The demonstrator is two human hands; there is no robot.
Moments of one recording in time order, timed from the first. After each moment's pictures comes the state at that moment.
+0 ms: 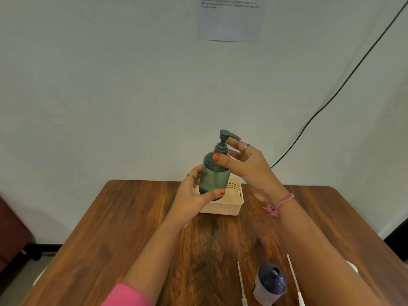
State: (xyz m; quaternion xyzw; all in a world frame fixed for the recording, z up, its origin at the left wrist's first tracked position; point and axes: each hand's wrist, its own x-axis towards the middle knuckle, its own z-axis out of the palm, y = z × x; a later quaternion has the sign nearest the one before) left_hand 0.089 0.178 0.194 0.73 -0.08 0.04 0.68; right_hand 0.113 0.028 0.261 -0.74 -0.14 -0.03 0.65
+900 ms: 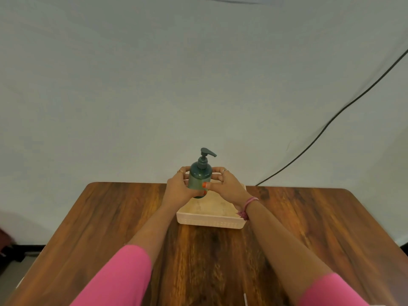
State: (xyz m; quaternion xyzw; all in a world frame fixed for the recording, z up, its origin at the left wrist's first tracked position) left_hand 0.272 0.209 0.120 0.85 0.03 0.02 0.53; right_hand 0.286 0.053 0.135 -0.82 -0.06 0.11 0.56
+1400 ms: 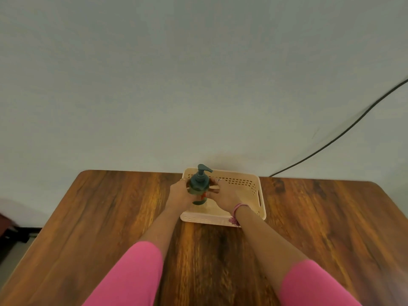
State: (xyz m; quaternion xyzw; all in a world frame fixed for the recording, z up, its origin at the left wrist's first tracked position) left_hand 0.330 0.215 0.024 0.88 0.10 -0.07 0.45; right_hand 0.344 0.073 0.023 -0.87 -0.02 0.15 0.47
